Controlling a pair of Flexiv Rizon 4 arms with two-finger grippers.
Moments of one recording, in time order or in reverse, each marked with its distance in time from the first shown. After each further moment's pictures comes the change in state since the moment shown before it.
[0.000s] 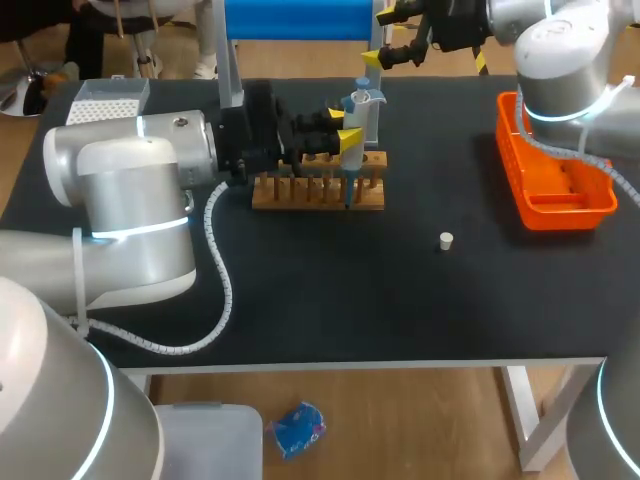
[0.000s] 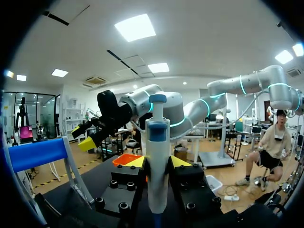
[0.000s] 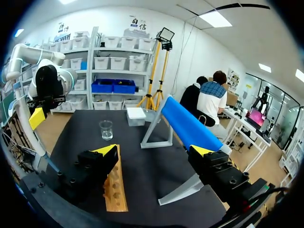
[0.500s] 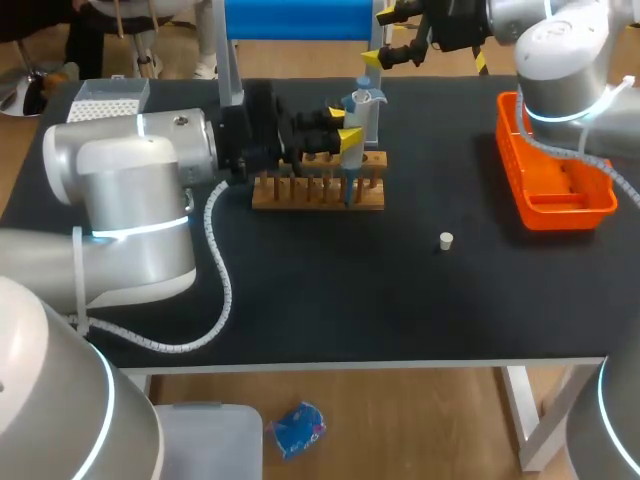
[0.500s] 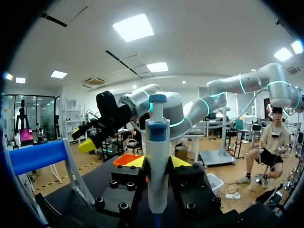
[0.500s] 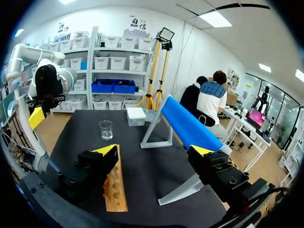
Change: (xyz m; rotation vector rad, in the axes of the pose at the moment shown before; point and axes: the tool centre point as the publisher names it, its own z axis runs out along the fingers) left arm -0.002 -0.003 0.000 -0.006 -0.003 0.023; right arm 0.000 0.000 0.000 0.001 0.000 0.000
